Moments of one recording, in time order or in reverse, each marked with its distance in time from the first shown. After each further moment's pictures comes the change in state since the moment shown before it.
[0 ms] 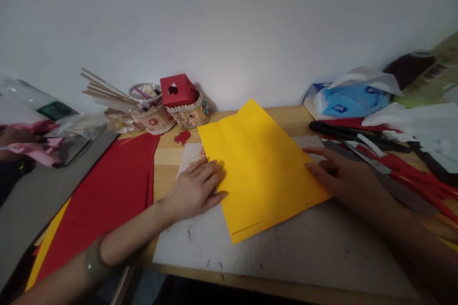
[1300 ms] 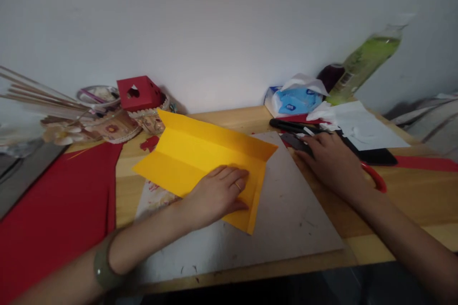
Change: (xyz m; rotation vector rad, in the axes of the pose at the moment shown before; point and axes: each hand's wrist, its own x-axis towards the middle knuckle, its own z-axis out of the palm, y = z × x) left_hand 0.069 0.053 0.021 -0.253 -0.126 0.203; right_hand 0.003 0.069 -0.016 -0.576 0.320 -0.193
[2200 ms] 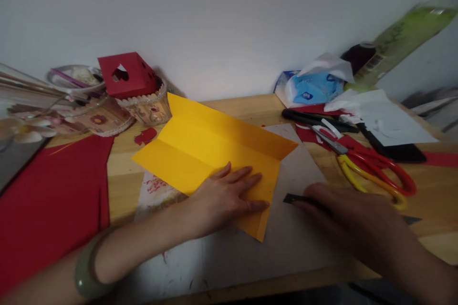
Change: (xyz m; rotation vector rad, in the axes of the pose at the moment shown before) left_hand -0.013 -0.016 0.006 0.028 -0.105 0.139; right_hand -0.057 -0.069 -0.044 0.158 -0.090 -0.262
